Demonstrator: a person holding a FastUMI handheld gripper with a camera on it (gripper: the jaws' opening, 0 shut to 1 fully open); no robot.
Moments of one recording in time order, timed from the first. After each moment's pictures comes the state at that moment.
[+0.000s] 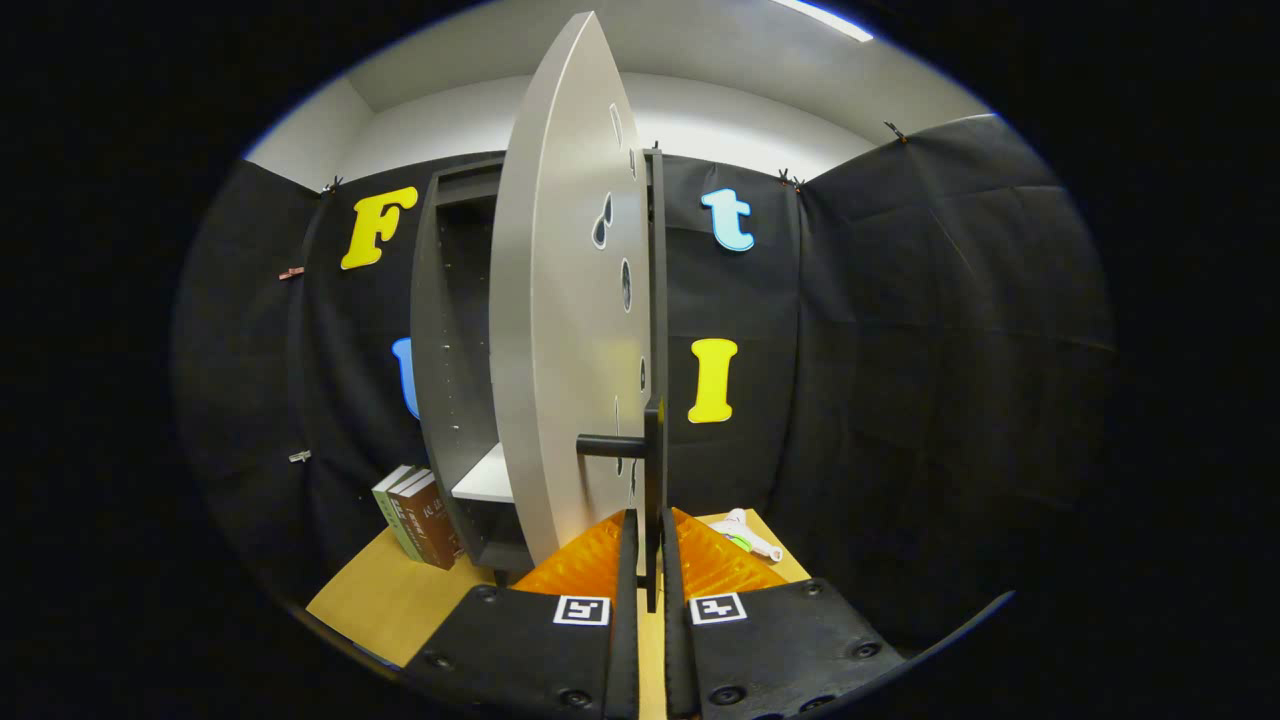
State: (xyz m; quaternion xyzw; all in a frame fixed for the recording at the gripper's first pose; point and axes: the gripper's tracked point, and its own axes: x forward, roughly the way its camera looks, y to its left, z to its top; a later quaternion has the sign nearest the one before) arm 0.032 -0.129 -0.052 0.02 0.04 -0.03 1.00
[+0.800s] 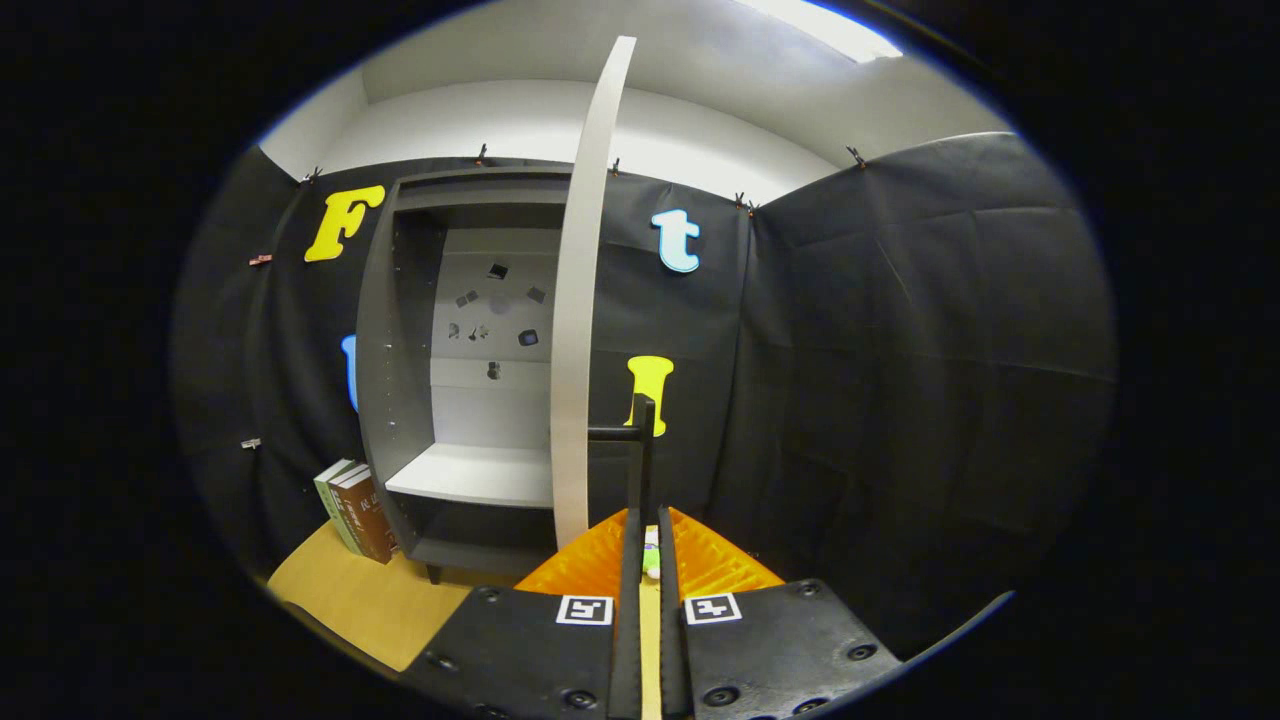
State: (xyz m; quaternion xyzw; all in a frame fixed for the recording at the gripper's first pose) arm 0.000 -0.199 -0.041 -0.02 0.00 -0.10 0.99
